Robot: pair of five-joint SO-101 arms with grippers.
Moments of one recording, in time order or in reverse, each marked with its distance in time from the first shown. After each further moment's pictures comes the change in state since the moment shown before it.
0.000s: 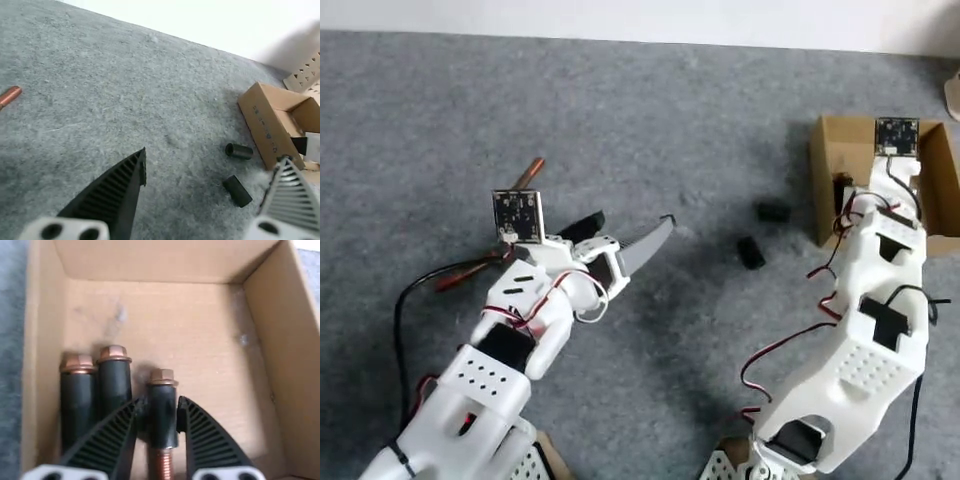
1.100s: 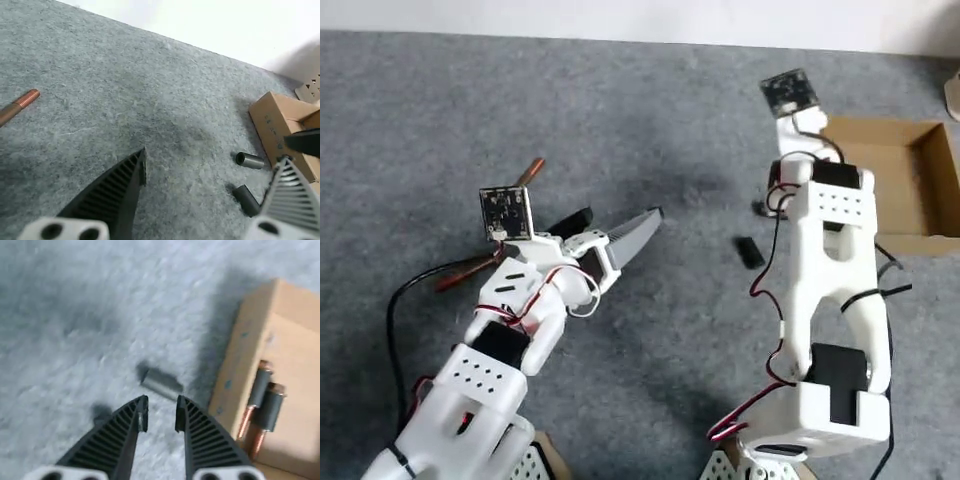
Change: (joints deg) left arm -2.5 0.0 0.0 0.0 0.0; right arm -20.0 -23.6 -0.4 37.6 6.0
